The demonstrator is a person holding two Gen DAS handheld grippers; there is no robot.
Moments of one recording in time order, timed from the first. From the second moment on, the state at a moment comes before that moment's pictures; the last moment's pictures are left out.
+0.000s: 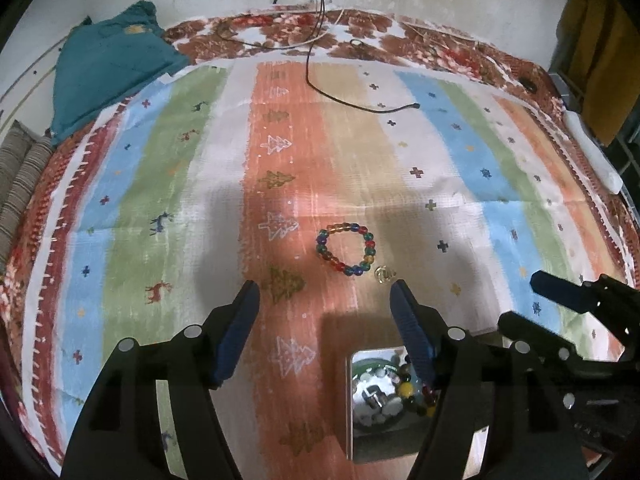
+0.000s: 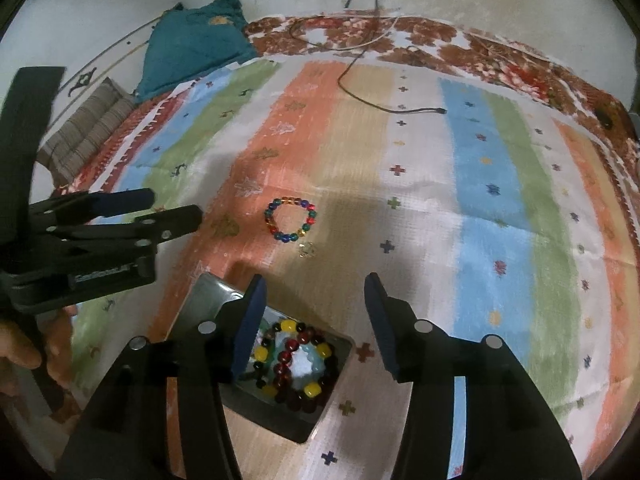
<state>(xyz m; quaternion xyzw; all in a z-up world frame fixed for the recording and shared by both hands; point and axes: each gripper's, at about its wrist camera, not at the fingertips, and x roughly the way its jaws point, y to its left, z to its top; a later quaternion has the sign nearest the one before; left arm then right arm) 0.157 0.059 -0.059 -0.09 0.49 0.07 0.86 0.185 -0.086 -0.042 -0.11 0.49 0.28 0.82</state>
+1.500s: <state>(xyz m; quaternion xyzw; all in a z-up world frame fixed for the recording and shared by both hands) 0.236 0.091 -0.145 -0.11 0.58 0.06 0.81 0.250 -0.031 -0.118 -0.18 0.56 0.32 0.75</state>
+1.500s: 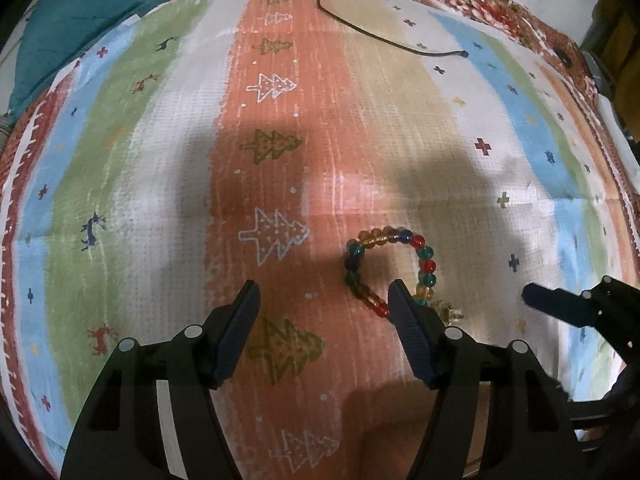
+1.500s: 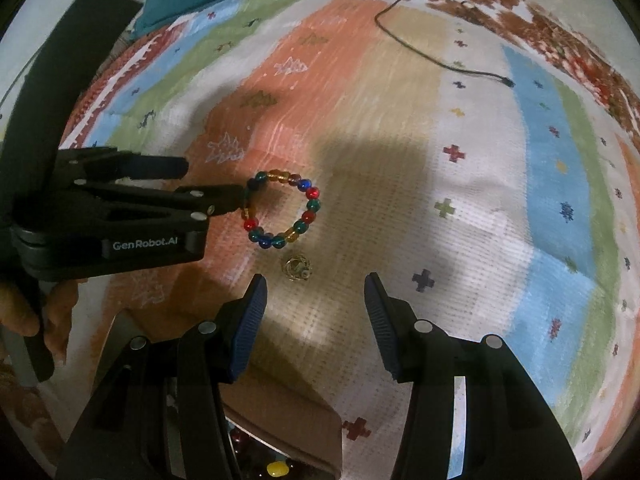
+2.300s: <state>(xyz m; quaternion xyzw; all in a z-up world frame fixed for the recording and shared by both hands) 0.247 0.094 -0.164 -0.08 0.59 0.06 0.80 0.264 -0.003 -0.153 -0.22 0.59 0.33 0.71</state>
